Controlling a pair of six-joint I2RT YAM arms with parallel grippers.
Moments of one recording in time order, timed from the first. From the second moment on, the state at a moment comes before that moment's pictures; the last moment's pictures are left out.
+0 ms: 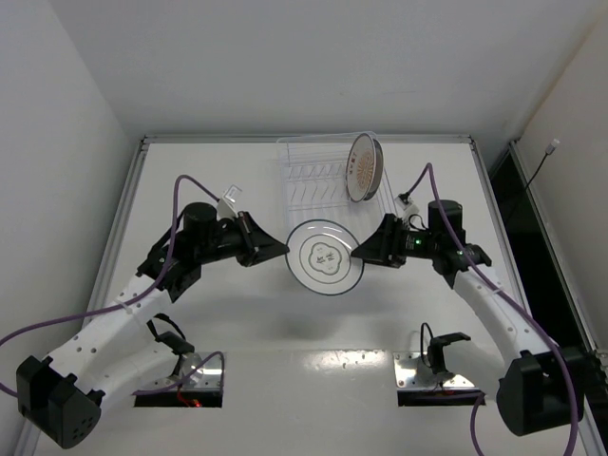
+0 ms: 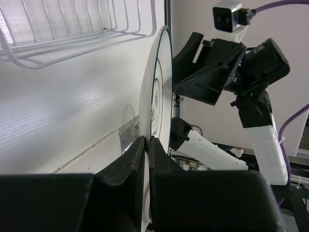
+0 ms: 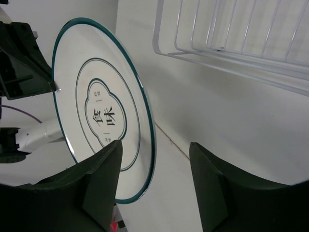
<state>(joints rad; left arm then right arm) -0.51 0.91 0.77 -0.24 0.48 -1.11 0.16 1.03 0.65 -0.27 -0.86 0.61</state>
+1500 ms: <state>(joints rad) -0.55 0.98 1.02 -0.69 0.24 -0.87 0.41 1.78 1.79 -0.52 0.46 0.09</state>
